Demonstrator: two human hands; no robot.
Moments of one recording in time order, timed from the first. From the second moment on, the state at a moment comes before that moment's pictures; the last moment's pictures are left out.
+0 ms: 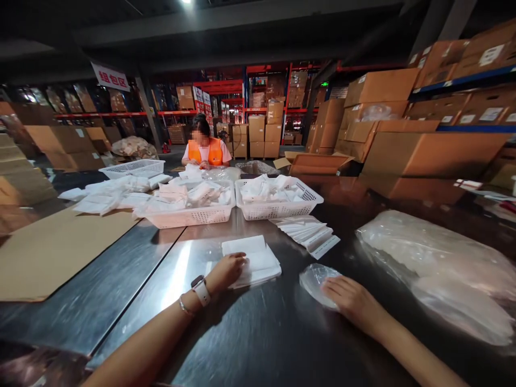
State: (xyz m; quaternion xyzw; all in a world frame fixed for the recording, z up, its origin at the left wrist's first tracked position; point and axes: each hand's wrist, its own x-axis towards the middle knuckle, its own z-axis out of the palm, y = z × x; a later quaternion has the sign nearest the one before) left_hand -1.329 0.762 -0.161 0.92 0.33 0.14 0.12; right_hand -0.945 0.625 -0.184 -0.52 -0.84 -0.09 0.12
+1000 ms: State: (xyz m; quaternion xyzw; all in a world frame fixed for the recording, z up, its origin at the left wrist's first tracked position) left_hand -1.294 0.771 -0.135 0.90 0.42 0.11 -0.03; right_hand -1.063 0.645 -0.148 -0.21 -0.88 -0.24 0.35
